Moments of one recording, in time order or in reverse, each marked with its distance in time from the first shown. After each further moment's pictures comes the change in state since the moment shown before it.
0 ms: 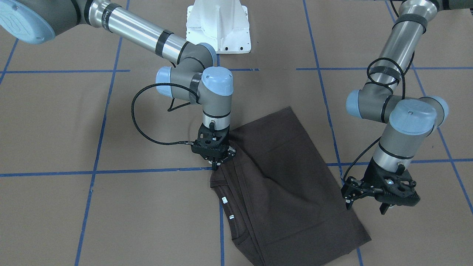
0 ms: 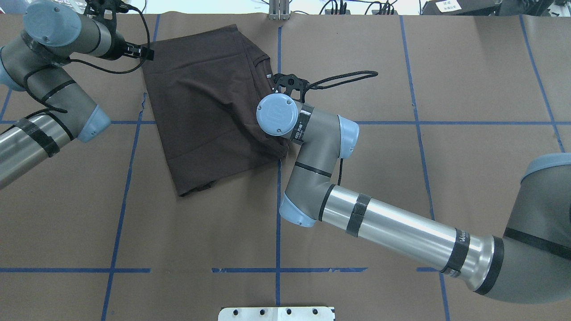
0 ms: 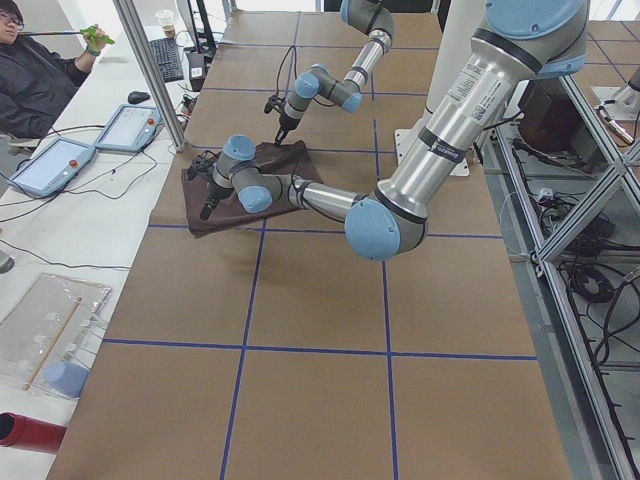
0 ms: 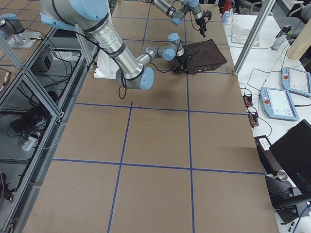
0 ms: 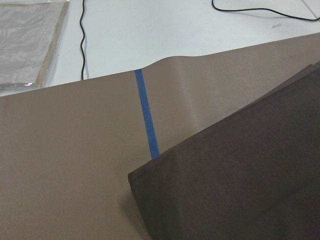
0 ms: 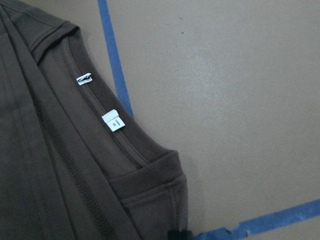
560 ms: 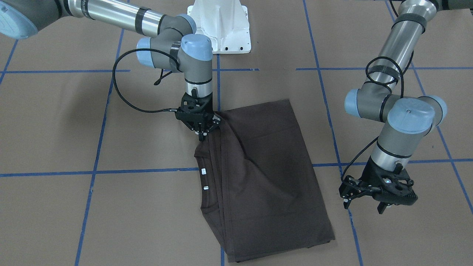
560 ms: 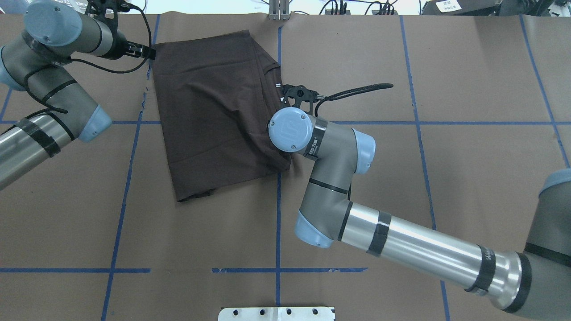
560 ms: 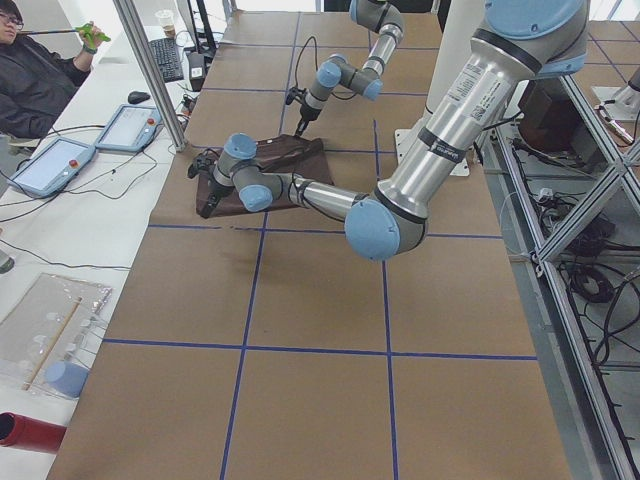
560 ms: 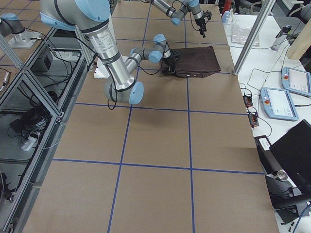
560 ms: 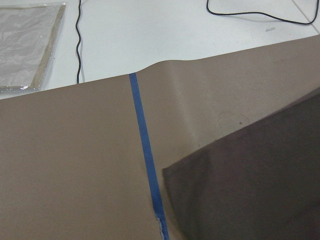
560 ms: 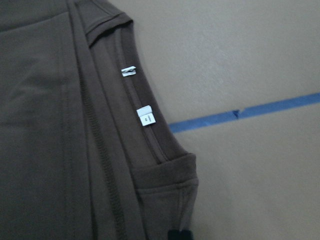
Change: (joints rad) left arm 0.006 -0.001 -0.006 0.000 0.000 0.000; right arm -0.122 -0.288 0.468 -0.158 -0.062 0.007
